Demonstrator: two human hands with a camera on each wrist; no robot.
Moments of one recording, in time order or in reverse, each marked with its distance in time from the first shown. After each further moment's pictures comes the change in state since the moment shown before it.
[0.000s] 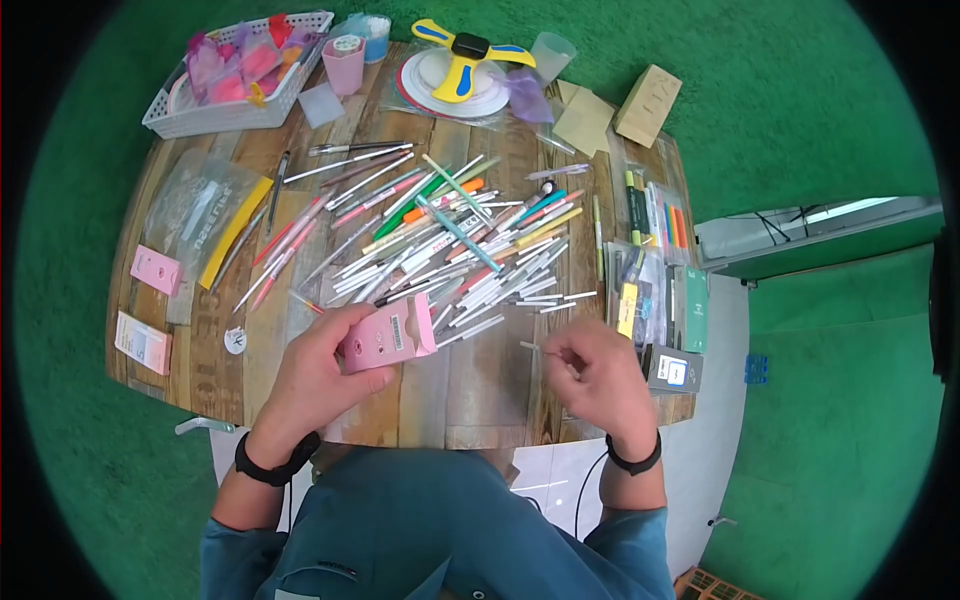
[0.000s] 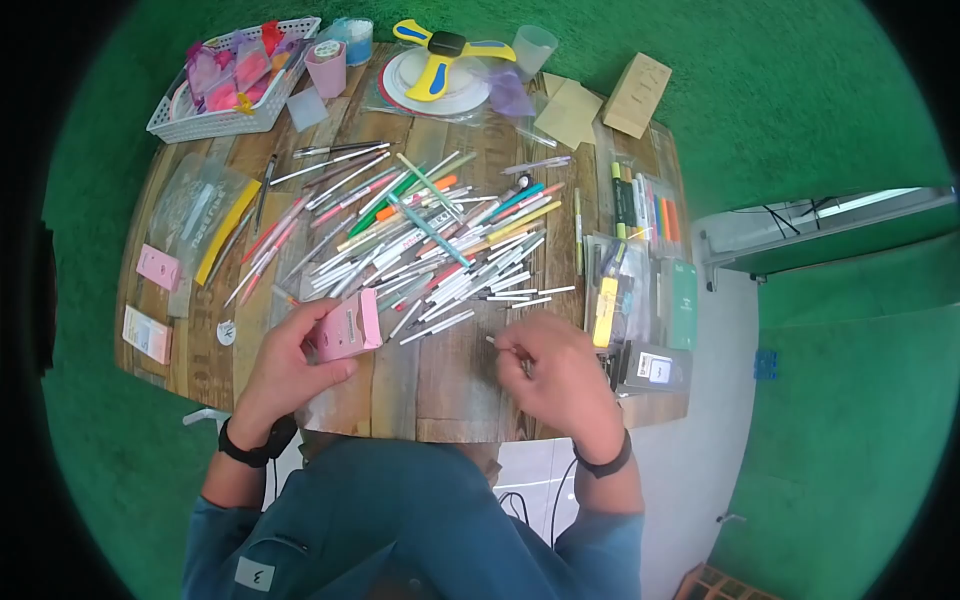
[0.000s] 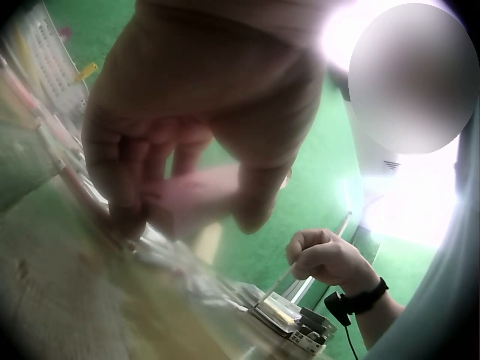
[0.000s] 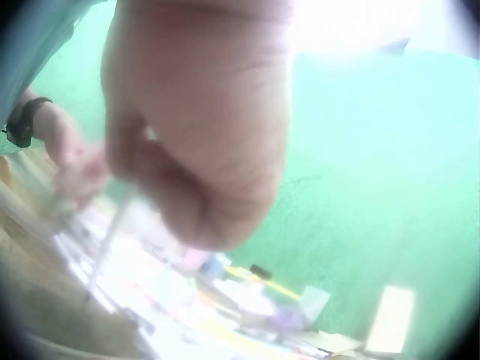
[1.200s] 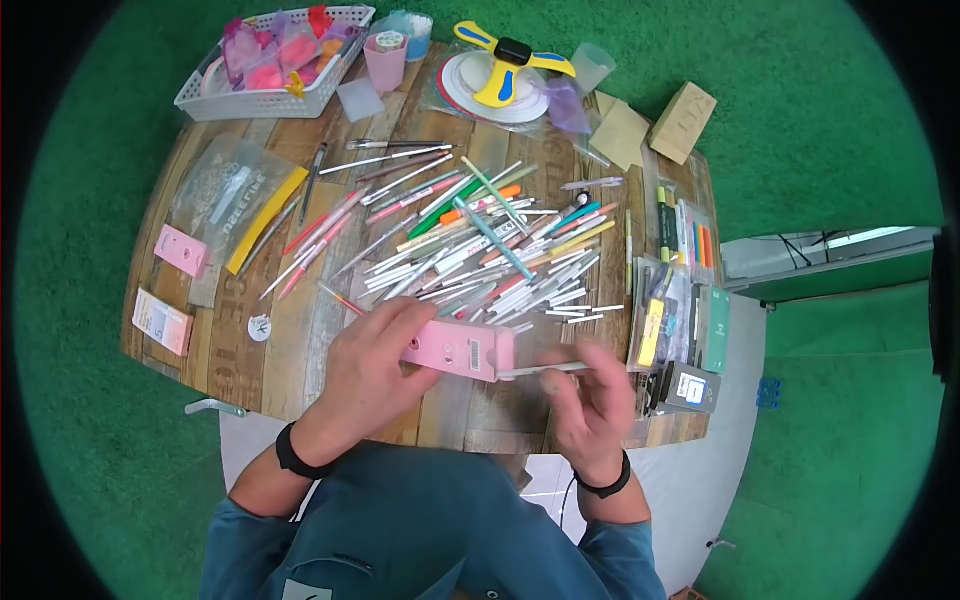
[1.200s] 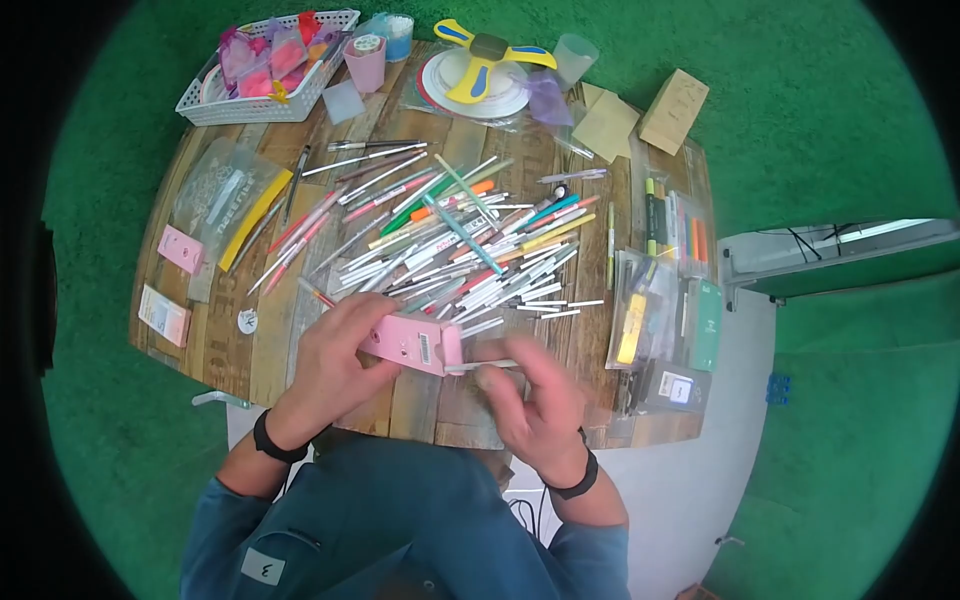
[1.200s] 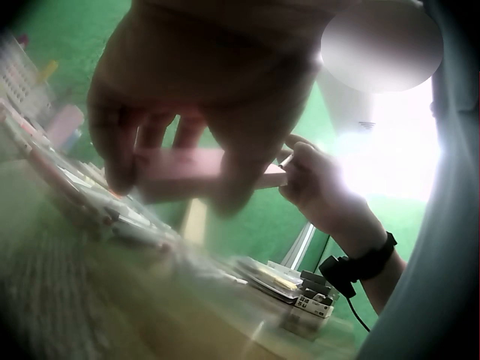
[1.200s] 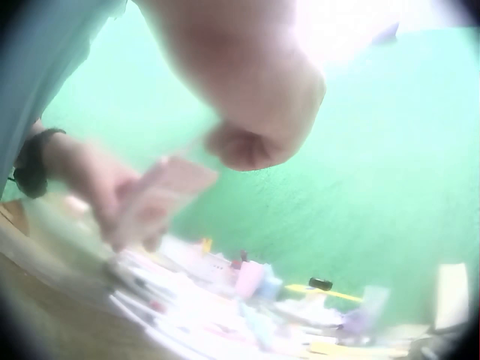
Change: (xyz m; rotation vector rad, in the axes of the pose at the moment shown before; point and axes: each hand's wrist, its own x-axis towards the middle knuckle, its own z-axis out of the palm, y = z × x) left_hand 0.007 0.004 0.030 0.387 0.241 0.365; right_hand -0.014 -0.007 0.063 0.372 0.420 -0.351
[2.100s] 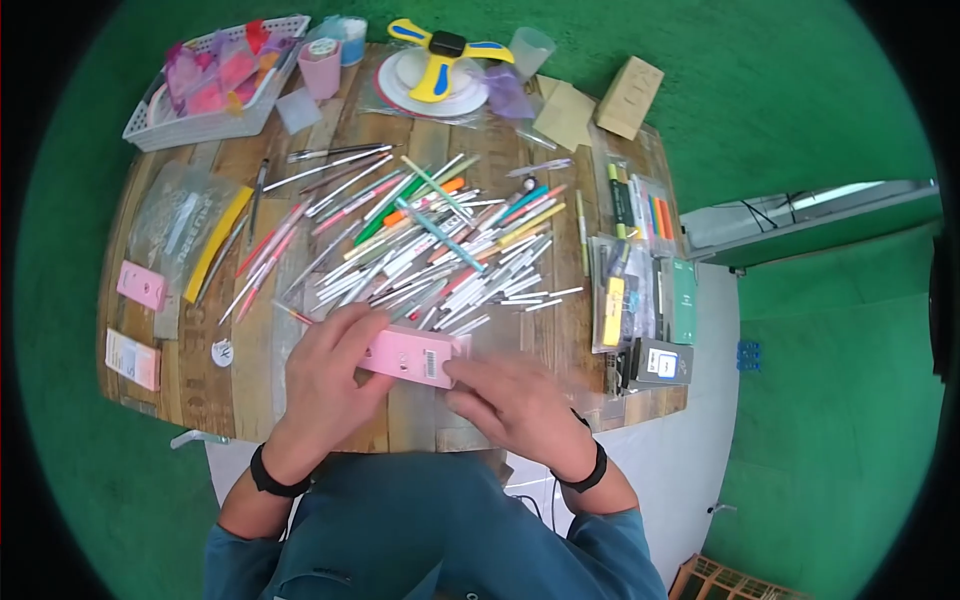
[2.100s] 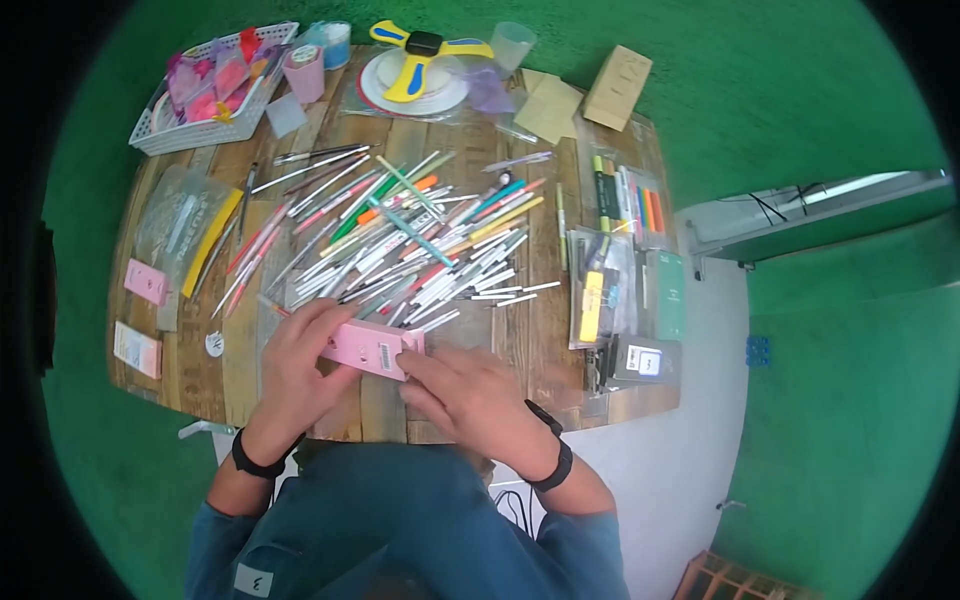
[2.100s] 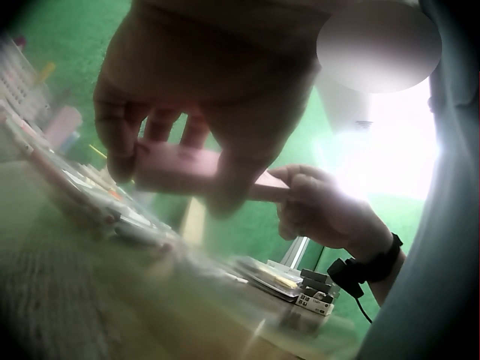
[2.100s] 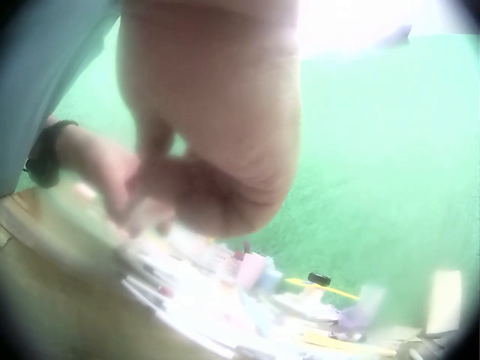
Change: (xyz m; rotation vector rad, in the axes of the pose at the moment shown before) left_hand -0.001 -0.001 0.001 0.012 -0.032 0.002; right_hand 0.010 -0.013 0.005 -0.315 -0.462 0.129
